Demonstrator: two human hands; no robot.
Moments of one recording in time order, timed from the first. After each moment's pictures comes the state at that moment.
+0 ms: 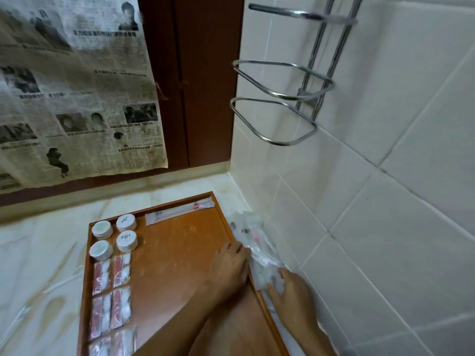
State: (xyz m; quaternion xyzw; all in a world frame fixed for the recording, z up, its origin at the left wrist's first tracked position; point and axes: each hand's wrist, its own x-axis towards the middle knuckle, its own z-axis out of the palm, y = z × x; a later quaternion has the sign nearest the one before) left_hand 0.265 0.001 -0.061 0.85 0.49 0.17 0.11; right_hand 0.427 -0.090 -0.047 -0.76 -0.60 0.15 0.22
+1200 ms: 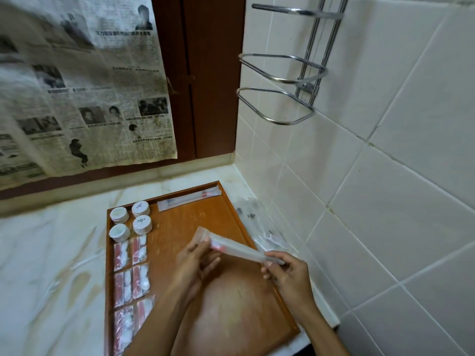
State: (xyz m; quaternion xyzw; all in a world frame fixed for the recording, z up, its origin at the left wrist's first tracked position) left_hand 0.187 -0.058 -0.014 0.16 0.48 0.49 0.71; right_hand 0.400 -0.117 -0.015 -0.57 -0.38 0.48 0.55
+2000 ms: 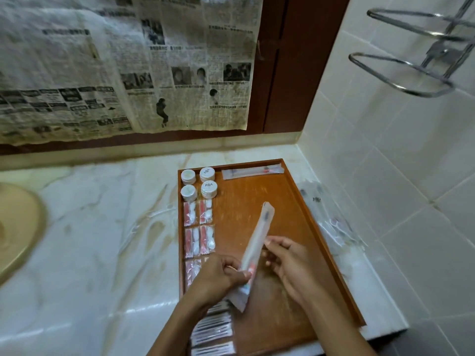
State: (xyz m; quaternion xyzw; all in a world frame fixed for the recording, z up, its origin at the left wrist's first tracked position) left_hand 0.095 -0.150 -0.008 0.43 0.61 0.29 0.60; right_hand 0.269 -0.107 -0.027 -0.56 -0.28 0.65 0.44
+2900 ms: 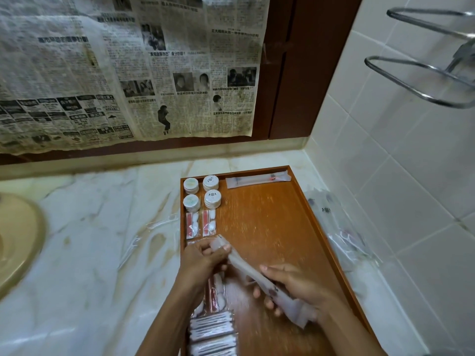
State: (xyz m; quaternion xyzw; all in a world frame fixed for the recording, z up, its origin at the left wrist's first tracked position) left_hand 0.062 -0.104 -0.013 0.26 0.58 0.49 0.60; right_hand 0.281 -0.090 -0.014 -0.41 -0.33 0.84 0.15
